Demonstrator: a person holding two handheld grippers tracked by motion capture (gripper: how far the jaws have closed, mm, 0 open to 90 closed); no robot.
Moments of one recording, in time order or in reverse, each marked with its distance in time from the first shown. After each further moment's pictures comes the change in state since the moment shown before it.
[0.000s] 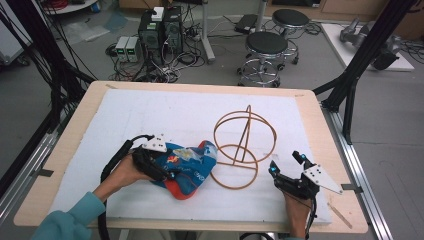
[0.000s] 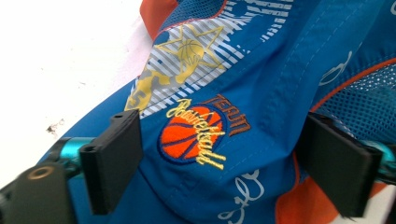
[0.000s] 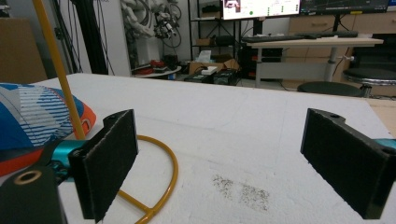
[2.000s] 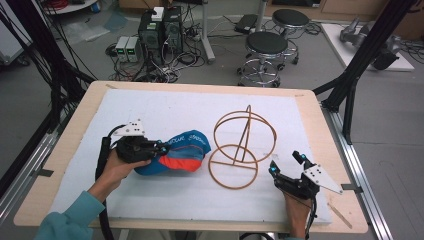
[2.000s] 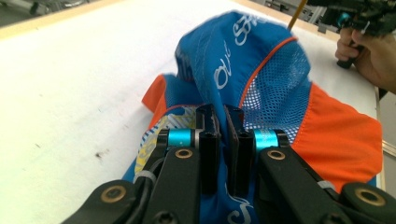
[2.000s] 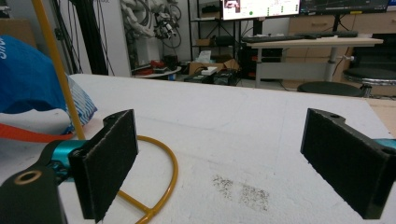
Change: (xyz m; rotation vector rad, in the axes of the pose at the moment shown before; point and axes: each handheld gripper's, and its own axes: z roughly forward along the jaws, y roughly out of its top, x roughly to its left) left arm 0.010 0.006 -0.051 -0.303 0.040 -0.203; right arm 0.000 0.000 0.000 0.000 -0.001 0.002
